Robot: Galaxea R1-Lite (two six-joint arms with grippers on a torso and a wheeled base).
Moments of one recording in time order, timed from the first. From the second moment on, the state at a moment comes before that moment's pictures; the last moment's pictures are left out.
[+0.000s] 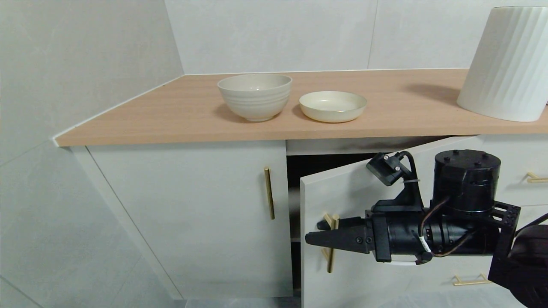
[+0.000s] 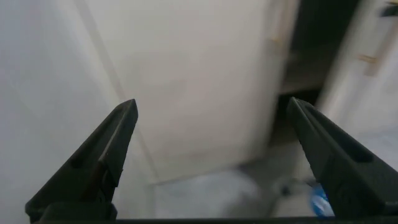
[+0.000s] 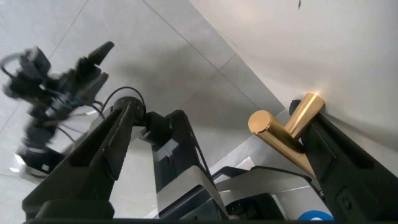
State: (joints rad) left arm -0.01 0.18 -0.30 0.18 -0.22 0.07; right arm 0.67 1.71 -0.67 -0.86 0.72 0.54
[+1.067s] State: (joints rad) left arm -0.35 1.12 -0.46 -0.08 -0.47 -0.17; right arm 0.68 1.70 -0.67 -0.86 0.72 0.54
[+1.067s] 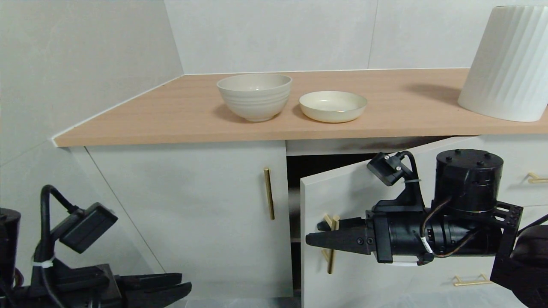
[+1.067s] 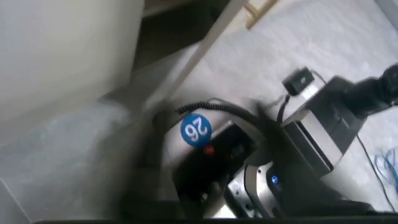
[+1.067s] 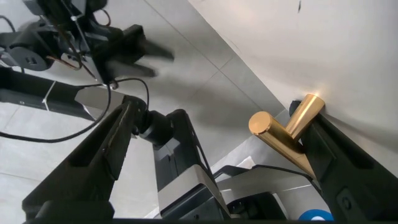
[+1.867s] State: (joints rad) left arm -0.41 1.39 -0.50 -0.40 -0.38 -0.09; right arm 0.68 1.71 -0.67 -0.86 0.72 0.54
